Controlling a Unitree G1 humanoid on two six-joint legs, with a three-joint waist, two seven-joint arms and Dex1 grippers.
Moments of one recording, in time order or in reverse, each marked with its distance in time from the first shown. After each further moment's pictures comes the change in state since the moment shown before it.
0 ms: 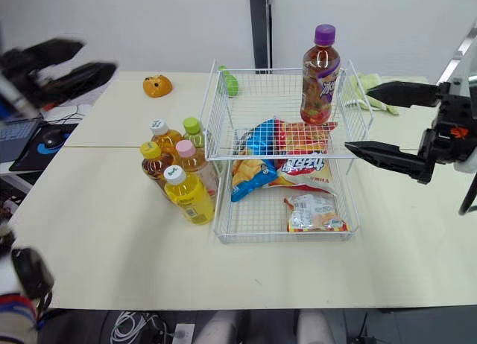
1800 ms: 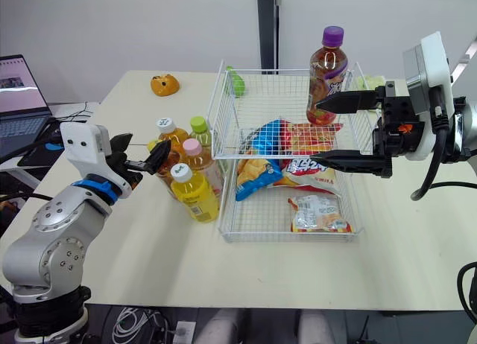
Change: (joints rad) left arm 0.367 -0.418 -0.235 -0.495 -0.099 -0.002 0.776; right arm -0.217 0.179 0.241 0.126 -0.128 -0.026 0.187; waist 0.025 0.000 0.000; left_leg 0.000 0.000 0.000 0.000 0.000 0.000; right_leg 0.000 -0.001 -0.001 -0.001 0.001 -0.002
